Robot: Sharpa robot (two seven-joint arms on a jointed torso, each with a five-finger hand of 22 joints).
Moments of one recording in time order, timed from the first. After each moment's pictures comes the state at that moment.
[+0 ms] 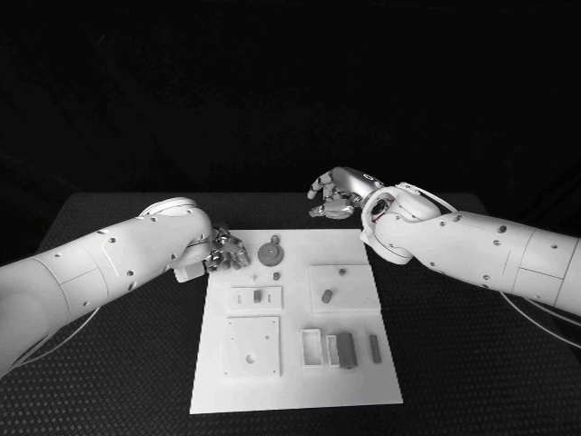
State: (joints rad) left arm 1.32 -0.39 -0.13 0.93 -0.99 0.21 -0.52; left_hand 0.81 0.05 0.56 -0.26 0.06 1.14 0.04 0.21 1.01 1.23 -0.06 0.73 0.76 1.07 -0.16 1.37 0.57 0.02 1.25 -0.25 0.62 1.31; right arm 1.25 -0.66 0.00 1.27 -1.35 -0.42 -0.15; right_hand 1.11 -0.13 0.58 -0.28 0.05 0.86 0.14 0.26 0.50 1.01 0.04 1.20 0.99 1.29 -0.07 1.40 0.92 0.23 1.23 -0.04 0.86 1.31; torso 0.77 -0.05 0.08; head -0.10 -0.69
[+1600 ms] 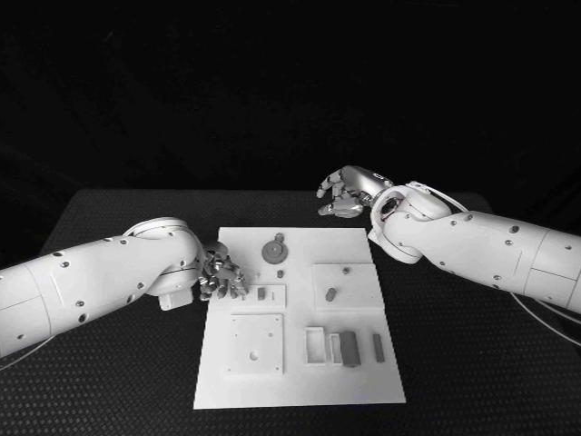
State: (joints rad) left arm 1.33 -0.60 -0.18 1.30 -0.97 0.20 -0.57; left_hand 0.80 0.07 0.58 -0.28 0.05 1.14 0.04 0.21 1.02 1.23 -0.06 0.73 0.76 1.06 -0.16 1.38 0.57 0.02 1.25 -0.25 0.64 1.31; right arm 1.25 -0.68 0.00 1.27 -1.34 -0.42 -0.15; right_hand 1.11 -0.13 0.58 -0.28 0.05 0.85 0.14 0.26 0.50 1.01 0.04 1.20 0.99 1.29 -0.07 1.40 0.92 0.23 1.23 -0.04 0.86 1.31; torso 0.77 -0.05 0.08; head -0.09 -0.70
